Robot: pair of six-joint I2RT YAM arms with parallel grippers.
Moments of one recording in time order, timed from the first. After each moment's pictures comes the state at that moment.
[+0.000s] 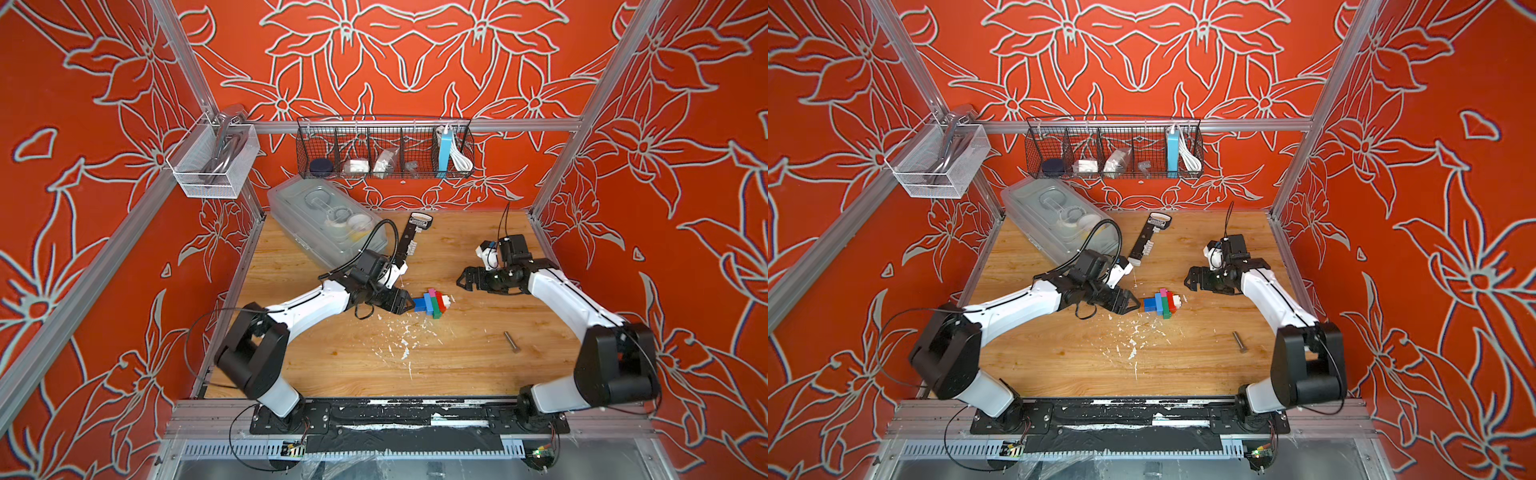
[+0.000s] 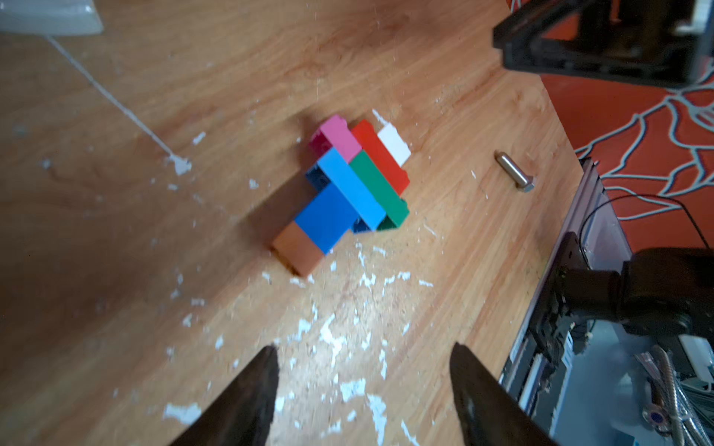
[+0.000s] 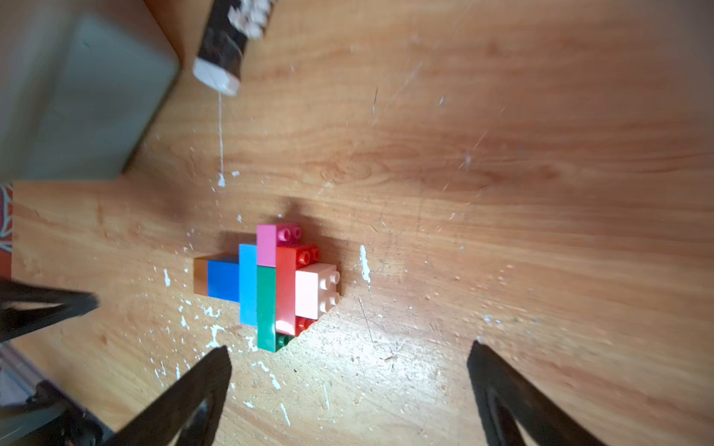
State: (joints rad) left arm -0.56 1.65 1.09 -0.34 0.50 -0.23; right arm 0.14 1.40 1.02 -0.66 -0.35 0.19
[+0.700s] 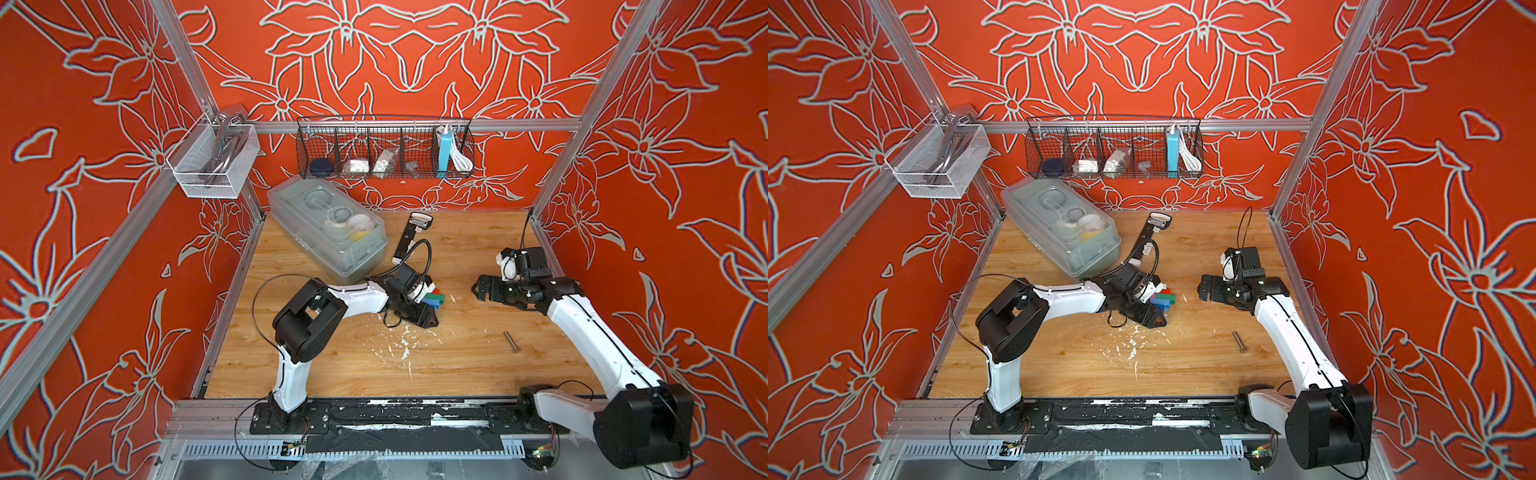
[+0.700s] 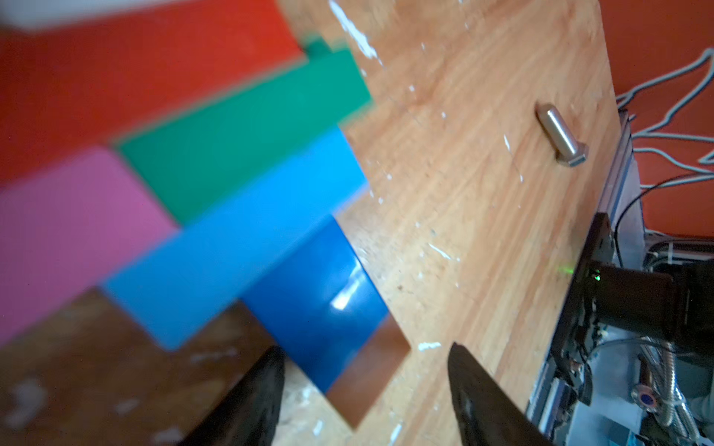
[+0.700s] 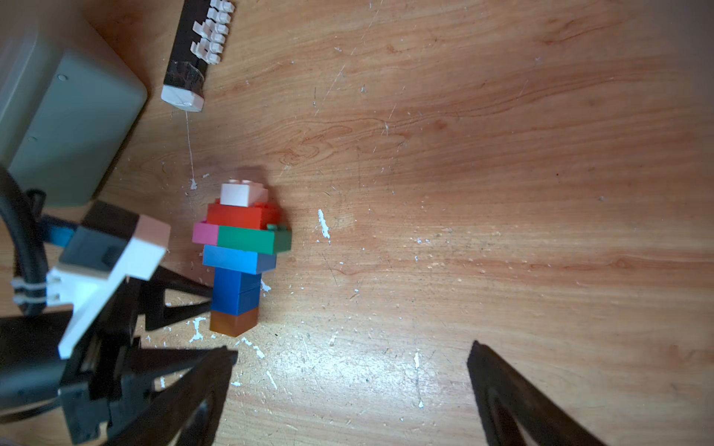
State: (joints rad) left arm -0.75 1.94 1.17 -0.24 0.51 -0.34; right arm 0.14 1.16 0.93 -0.77 -0.20 0.27
